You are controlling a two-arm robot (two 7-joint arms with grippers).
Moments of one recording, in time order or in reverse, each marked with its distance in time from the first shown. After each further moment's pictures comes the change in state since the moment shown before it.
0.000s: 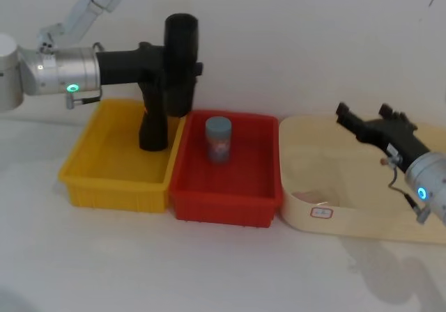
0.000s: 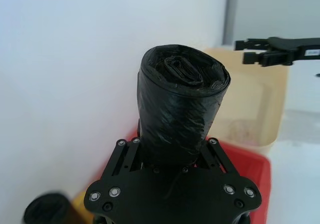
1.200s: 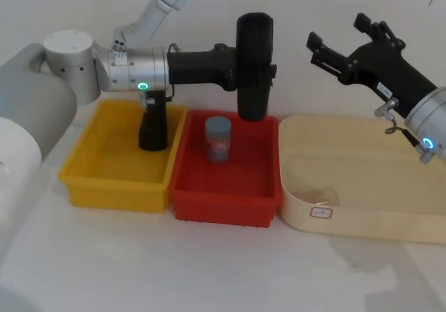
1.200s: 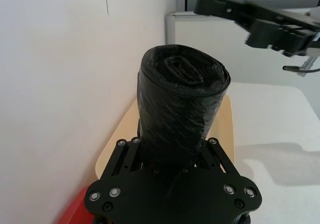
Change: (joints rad) left arm -0.194 -0.257 0.048 0.410 -0.048 -0.167 -0.216; right arm 0.117 0.100 -0.104 -0.112 -0.035 -0.150 0.202
